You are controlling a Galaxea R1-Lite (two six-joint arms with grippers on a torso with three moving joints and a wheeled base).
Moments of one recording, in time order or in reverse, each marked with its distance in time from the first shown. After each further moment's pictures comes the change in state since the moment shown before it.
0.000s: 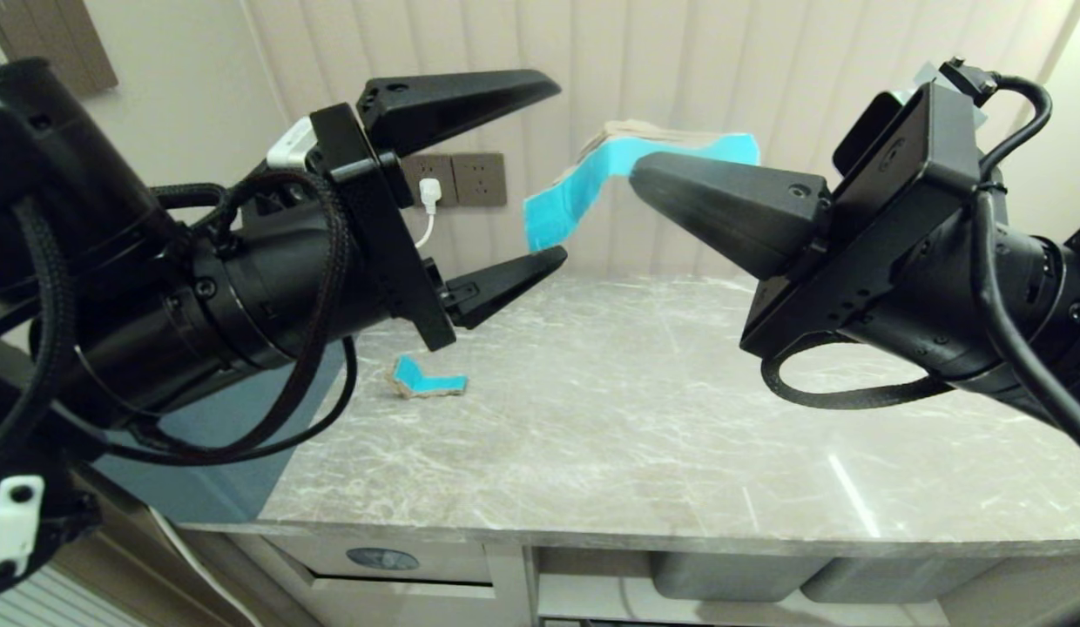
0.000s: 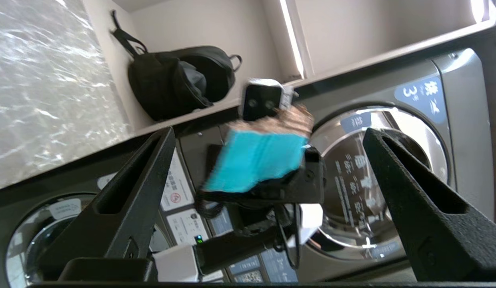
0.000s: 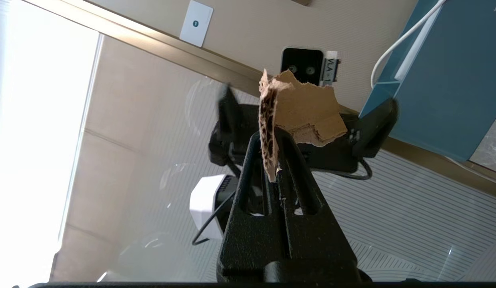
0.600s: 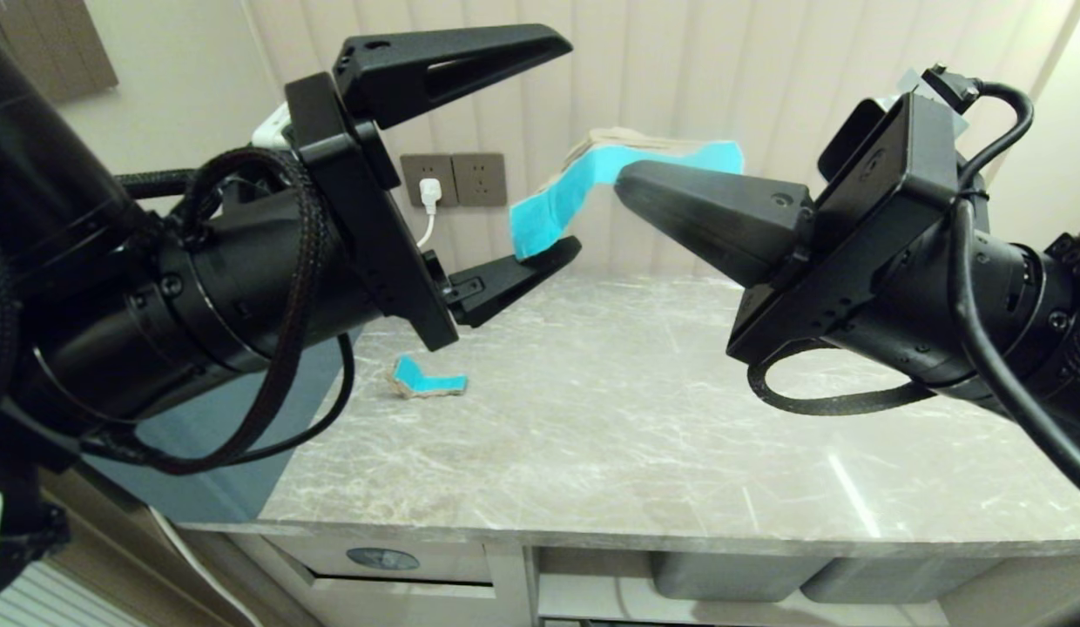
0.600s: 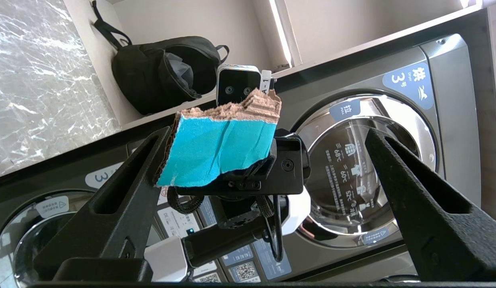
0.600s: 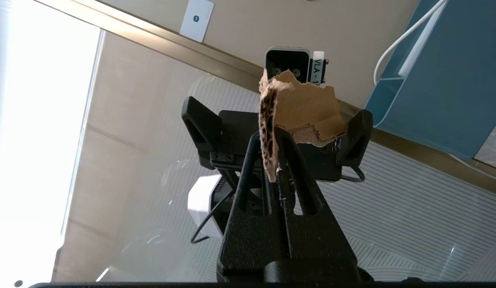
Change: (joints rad) left arm -0.037 -0.026 -0.002 0.000 0.000 0.003; right arm 0.014 0.015 0.001 -0.018 0.001 -0.001
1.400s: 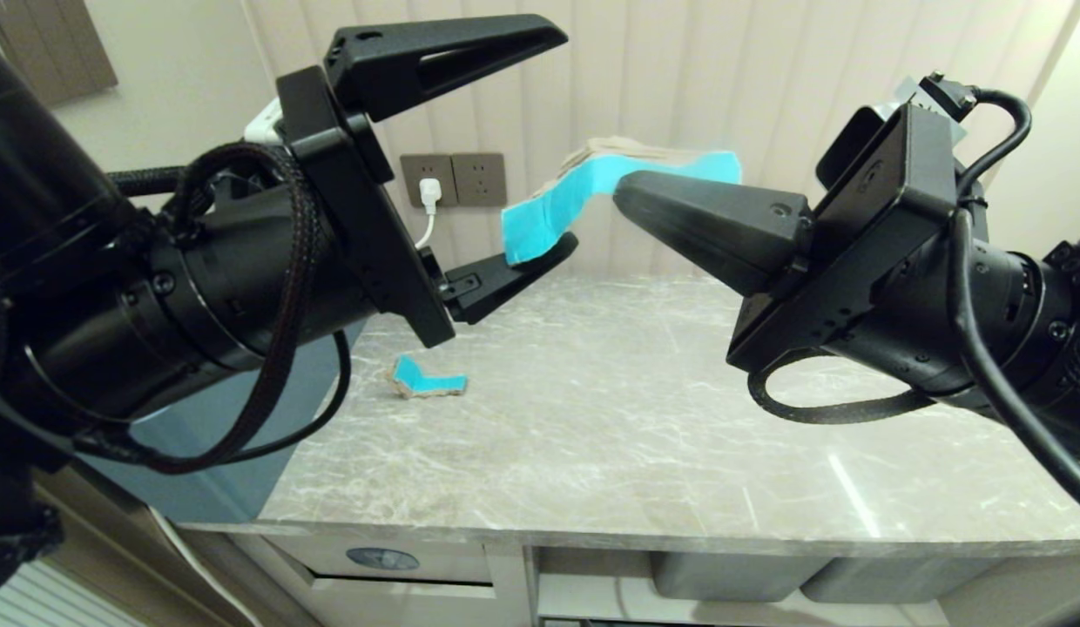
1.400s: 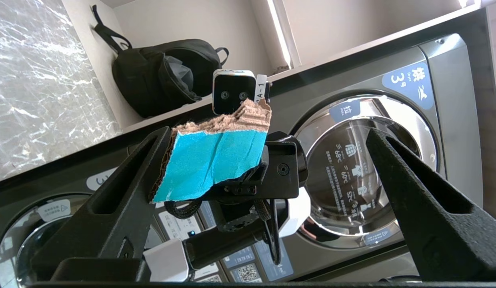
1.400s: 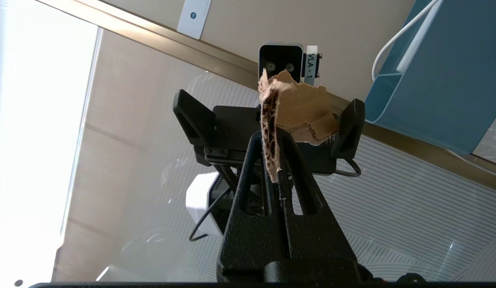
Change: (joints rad) left arm 0.001 -0.005 0.000 0.000 0.006 0.008; right arm 0.005 -0.003 0.012 0.000 0.000 -0.002
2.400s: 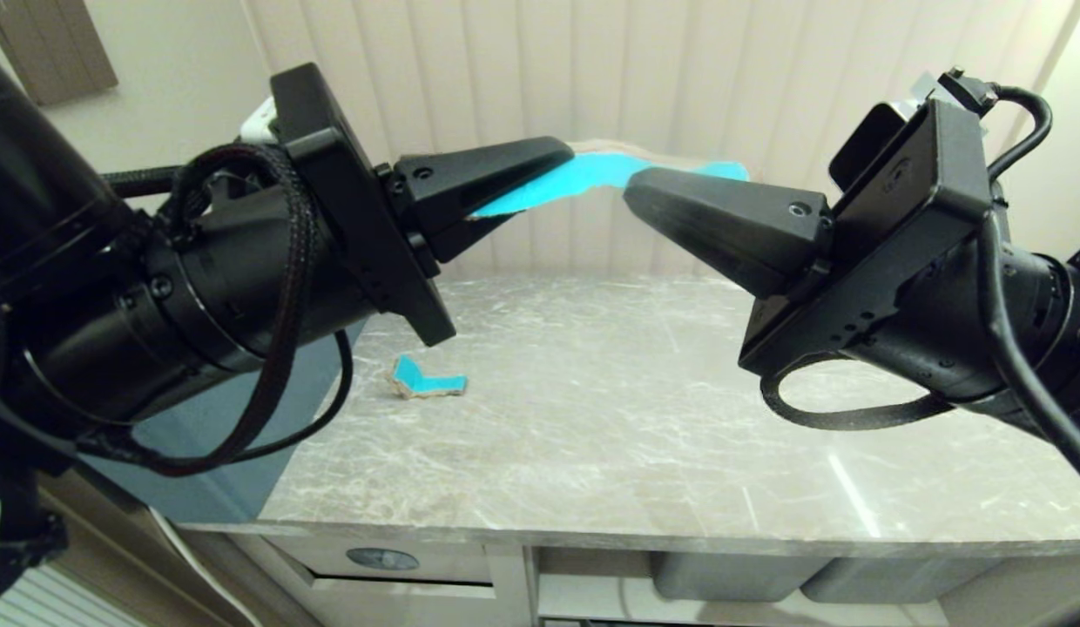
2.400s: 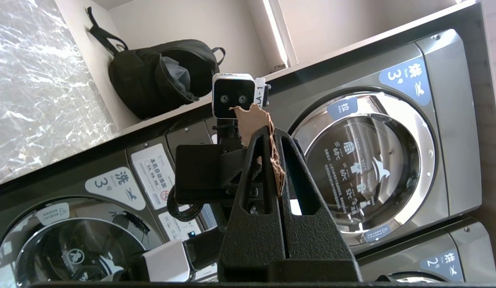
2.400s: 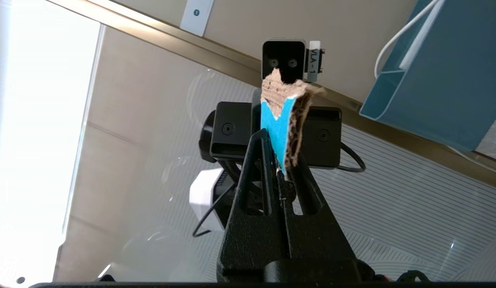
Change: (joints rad) left arm -0.001 0.001 0.010 -0.032 -0.001 0.002; right arm 0.002 -0.022 0.017 0.003 -0.001 0.000
